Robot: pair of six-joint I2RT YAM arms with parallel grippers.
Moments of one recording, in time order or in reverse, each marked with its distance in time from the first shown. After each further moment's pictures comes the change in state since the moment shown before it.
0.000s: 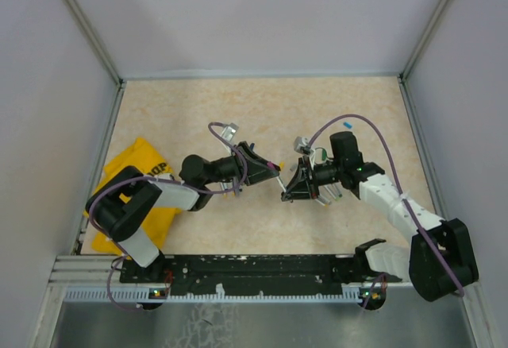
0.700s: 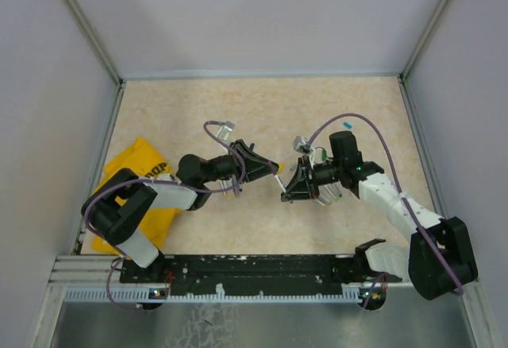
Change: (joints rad) left arm 0.000 -0.036 0.005 0.000 0.000 0.053; right arm 0.000 0.011 0.004 -0.004 -0.019 0.021
